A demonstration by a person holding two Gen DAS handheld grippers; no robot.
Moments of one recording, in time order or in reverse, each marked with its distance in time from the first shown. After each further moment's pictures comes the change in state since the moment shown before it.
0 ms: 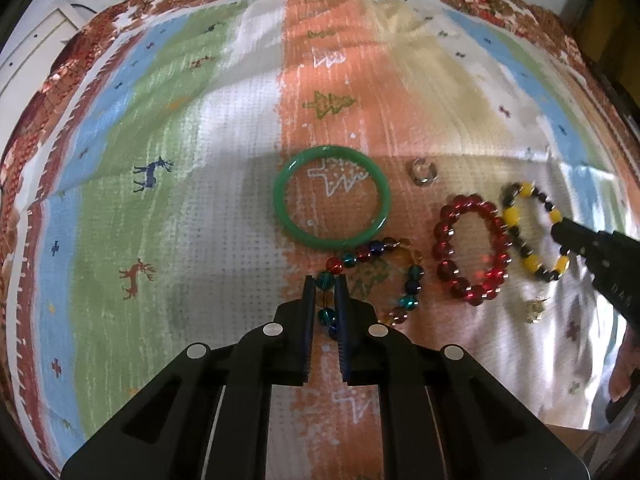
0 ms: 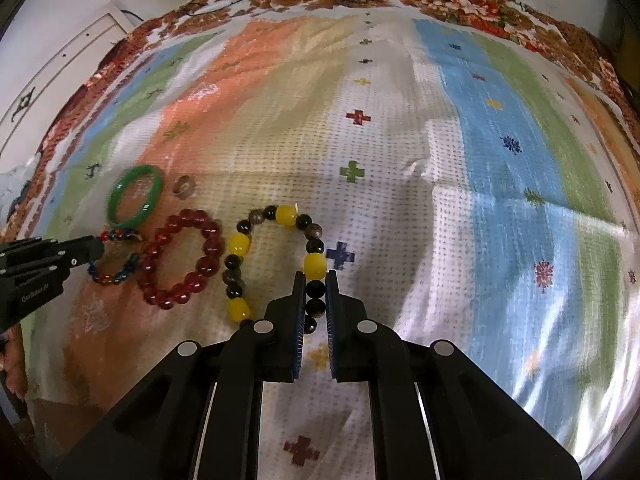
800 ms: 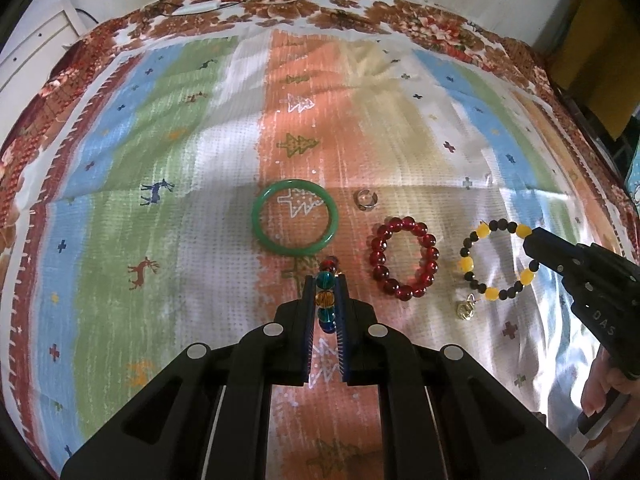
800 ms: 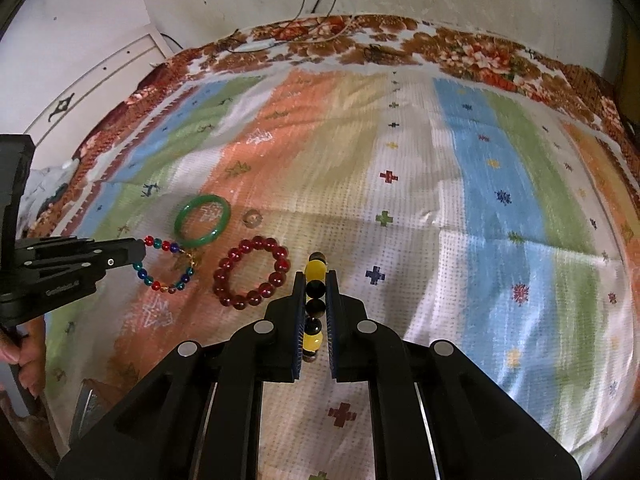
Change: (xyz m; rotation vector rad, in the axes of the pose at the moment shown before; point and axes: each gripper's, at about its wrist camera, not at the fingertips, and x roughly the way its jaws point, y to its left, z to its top) left arm -0.051 -0.008 -0.010 -0.019 -0.101 -0.098; right arm -0.062 0.022 -0.005 -0.071 -0.150 0.057
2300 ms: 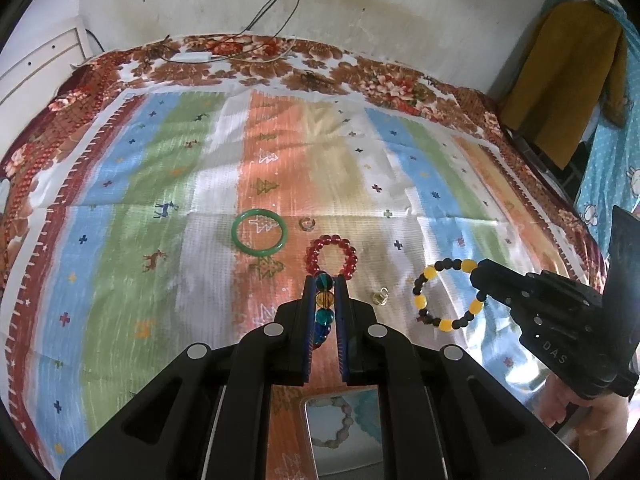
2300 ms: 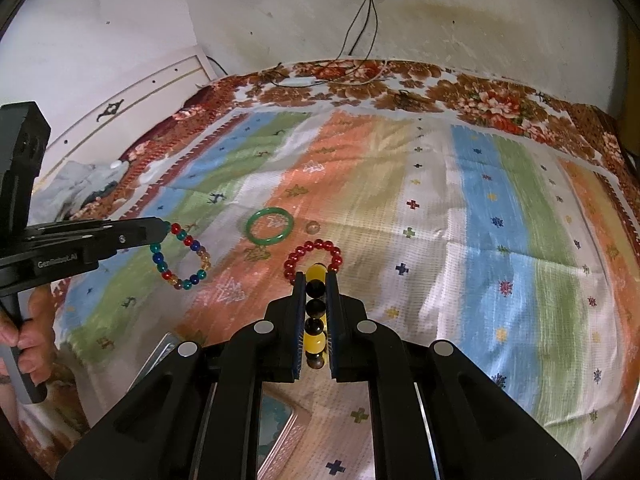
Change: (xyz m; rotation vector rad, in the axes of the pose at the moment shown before) left arm -0.106 -0.020 -0.043 -0.019 -0.197 -0.125; right arm -0.090 0.033 -0.031 -0.075 -0.127 0.071
